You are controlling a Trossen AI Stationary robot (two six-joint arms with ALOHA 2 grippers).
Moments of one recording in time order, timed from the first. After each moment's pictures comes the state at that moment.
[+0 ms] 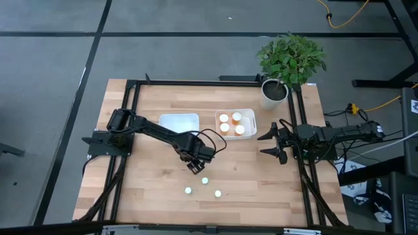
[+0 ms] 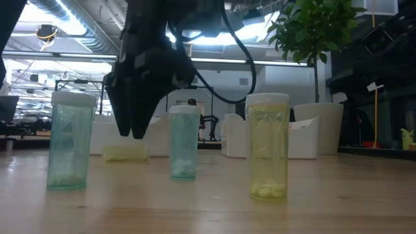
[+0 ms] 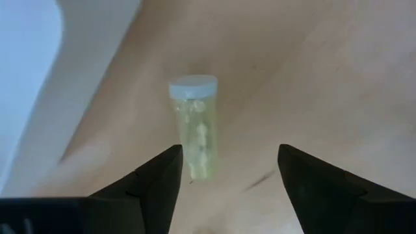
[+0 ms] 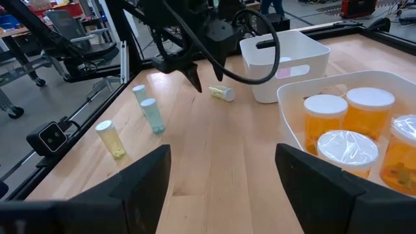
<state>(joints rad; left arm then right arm) -0.19 1.96 1.43 -1.07 -0.02 -0.93 0.11 0.21 0.01 0.02 -0.02 0.20</state>
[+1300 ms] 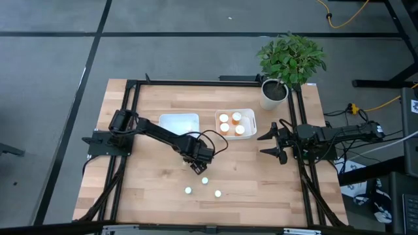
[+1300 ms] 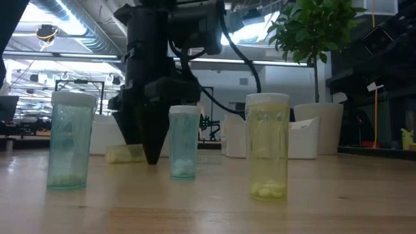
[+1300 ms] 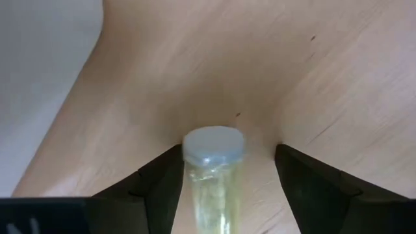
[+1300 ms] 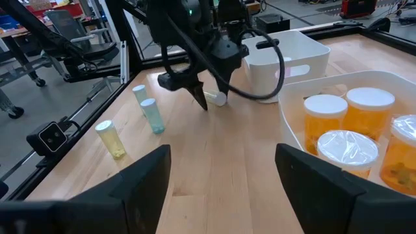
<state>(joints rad) -0.19 1.99 1.33 -0.85 -0.05 -0.94 0.11 0.21 0.01 0.02 -0.02 0.20</state>
